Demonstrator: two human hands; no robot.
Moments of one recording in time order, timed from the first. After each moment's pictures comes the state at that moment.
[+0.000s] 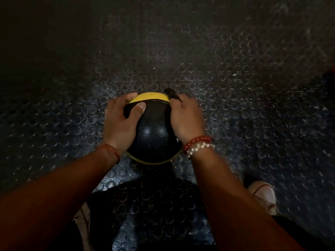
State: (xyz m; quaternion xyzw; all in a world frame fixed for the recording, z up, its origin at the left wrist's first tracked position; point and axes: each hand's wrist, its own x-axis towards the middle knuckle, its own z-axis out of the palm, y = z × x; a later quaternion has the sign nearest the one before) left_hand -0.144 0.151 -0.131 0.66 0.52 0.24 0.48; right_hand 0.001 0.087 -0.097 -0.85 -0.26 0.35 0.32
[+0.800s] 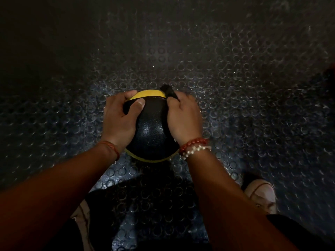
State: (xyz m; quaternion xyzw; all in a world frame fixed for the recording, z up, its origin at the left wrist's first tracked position) left_hand -0.140 0.152 -0.130 0.66 0.53 0.23 0.48; right_hand -0.007 0.083 -0.099 -0.85 -0.28 0.29 0.33
